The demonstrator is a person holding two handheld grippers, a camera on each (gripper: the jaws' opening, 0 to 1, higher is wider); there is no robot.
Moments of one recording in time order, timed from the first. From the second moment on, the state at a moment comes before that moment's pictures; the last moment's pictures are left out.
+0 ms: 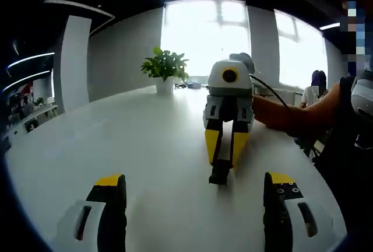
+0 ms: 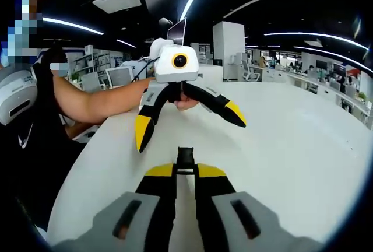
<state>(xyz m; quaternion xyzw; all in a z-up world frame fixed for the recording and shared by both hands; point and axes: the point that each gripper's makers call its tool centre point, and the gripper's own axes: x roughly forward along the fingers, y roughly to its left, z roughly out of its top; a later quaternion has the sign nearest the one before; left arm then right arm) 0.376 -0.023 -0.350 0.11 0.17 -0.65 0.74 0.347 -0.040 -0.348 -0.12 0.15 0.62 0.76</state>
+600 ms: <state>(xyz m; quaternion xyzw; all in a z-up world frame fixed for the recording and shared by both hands) 0.450 0.016 -0.341 0.11 0.16 -0.50 0.84 0.393 -0.062 -0.341 -0.13 0.13 0.52 0.83</state>
